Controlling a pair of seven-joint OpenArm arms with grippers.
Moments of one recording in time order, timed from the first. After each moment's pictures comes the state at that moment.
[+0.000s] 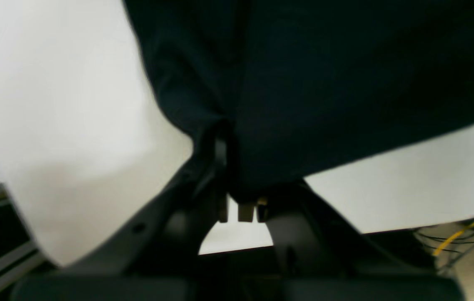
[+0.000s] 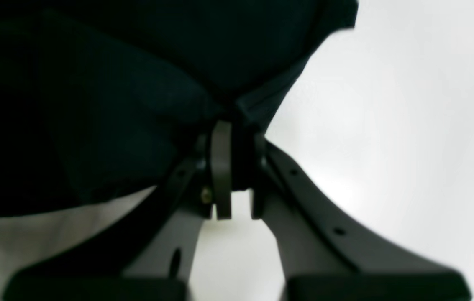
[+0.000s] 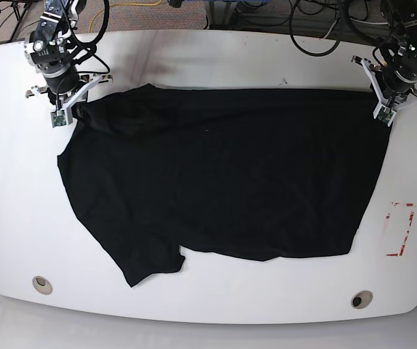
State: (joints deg) left arm 23.2 -14.5 -31.1 114.2 -7.7 -42.8 60.6; right arm -24.7 5.0 29.1 111.2 8.5 27.5 -43.7
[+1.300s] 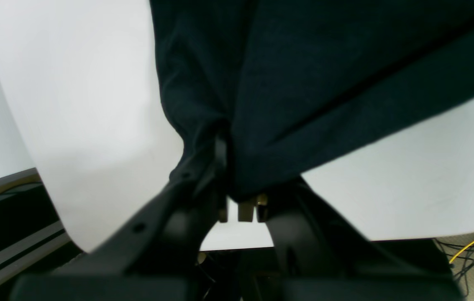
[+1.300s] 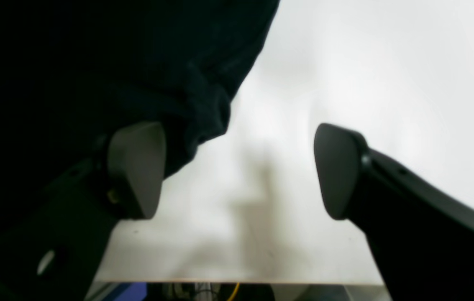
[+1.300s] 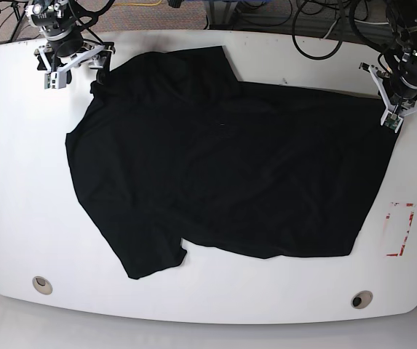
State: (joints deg) left arm 21.7 -15.2 -31.2 114.2 -6.1 -42.3 61.4; right arm -31.5 -3.6 40.2 111.2 22.1 34.9 -44.0
